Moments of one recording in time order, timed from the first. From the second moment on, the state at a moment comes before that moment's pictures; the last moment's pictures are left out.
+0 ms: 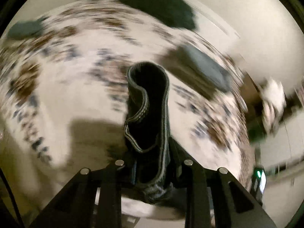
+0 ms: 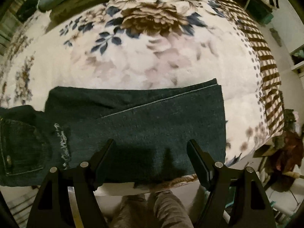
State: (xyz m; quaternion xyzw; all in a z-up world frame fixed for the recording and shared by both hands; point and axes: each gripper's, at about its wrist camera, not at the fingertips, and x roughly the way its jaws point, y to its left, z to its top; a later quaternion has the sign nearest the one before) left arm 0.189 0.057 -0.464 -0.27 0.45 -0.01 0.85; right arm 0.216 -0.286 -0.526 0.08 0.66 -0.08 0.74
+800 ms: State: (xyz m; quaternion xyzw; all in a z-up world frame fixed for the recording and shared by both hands) left arm 0.244 -0.157 -0.541 -0.15 0.62 -0.17 0.75; right arm 0.202 -0.447 -0.537 0.31 0.64 0.03 0.70
